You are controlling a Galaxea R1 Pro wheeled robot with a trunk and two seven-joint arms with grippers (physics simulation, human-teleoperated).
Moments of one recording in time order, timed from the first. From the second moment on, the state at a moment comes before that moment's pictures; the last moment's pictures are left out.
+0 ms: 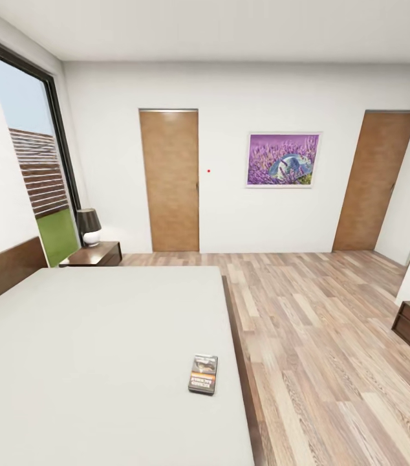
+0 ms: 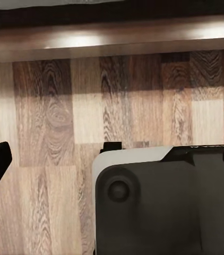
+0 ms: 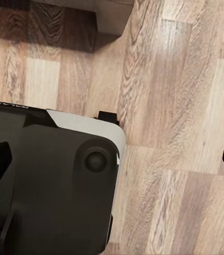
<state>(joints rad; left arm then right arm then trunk) -0.11 0.00 -0.09 -0.12 0.04 -0.17 0.04 -0.24 -0.01 0.39 0.02 -0.22 -0.01 0.02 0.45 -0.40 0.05</state>
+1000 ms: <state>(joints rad) -0.11 0.00 -0.09 -0.12 0.04 -0.17 0.04 -0.24 -0.01 0.39 0.02 -0.22 -0.01 0.02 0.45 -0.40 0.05</state>
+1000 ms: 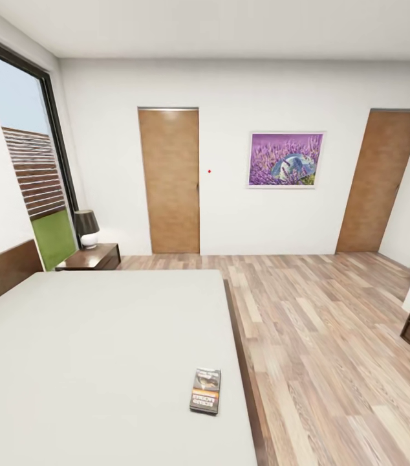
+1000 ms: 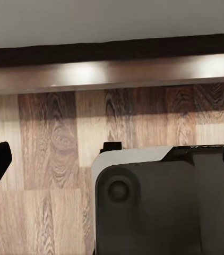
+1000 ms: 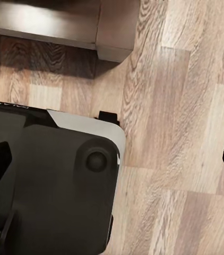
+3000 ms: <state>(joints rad) -0.11 0.00 -0.09 -0.12 0.04 -0.17 0.04 -0.24 -0.01 0.39 0.02 -0.22 -0.01 0.02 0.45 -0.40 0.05</state>
